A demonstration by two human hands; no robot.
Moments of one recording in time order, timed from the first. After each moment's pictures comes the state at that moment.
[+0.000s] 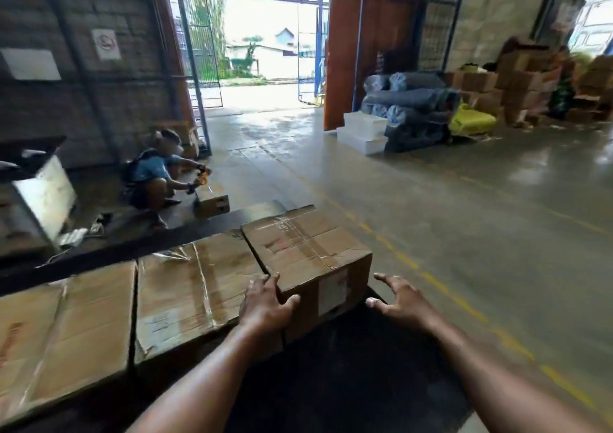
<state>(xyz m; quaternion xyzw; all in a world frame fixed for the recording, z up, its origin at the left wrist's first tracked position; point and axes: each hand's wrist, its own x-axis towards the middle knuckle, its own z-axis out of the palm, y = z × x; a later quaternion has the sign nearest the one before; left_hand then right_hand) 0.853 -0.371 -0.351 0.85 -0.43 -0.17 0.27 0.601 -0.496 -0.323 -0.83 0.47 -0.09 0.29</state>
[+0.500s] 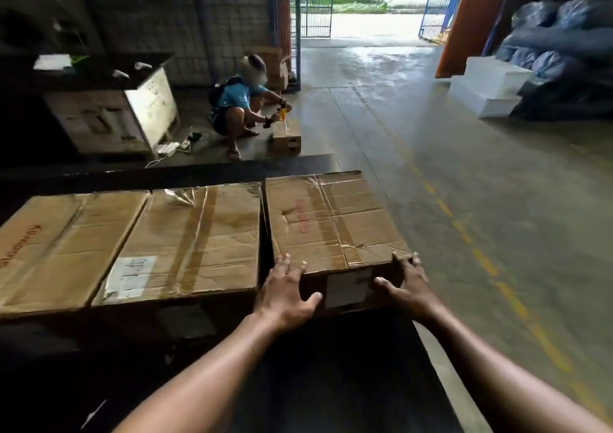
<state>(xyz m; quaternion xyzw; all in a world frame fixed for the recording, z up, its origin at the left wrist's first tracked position) 0.821 -0.492 -0.427 0.90 -0.36 -0.14 0.20 0.660 -0.711 -0.436 -0.83 0.41 -0.06 0.37</state>
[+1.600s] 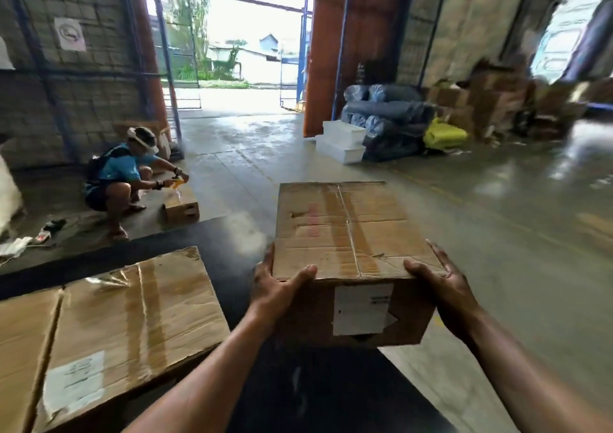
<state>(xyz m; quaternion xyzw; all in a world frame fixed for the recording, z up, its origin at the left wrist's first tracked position) 0.812 -0.480 -0.324 0.65 -0.38 -0.29 0.59 0.528 -0.588 -0.284 -0.58 0.45 -0.44 0.52</state>
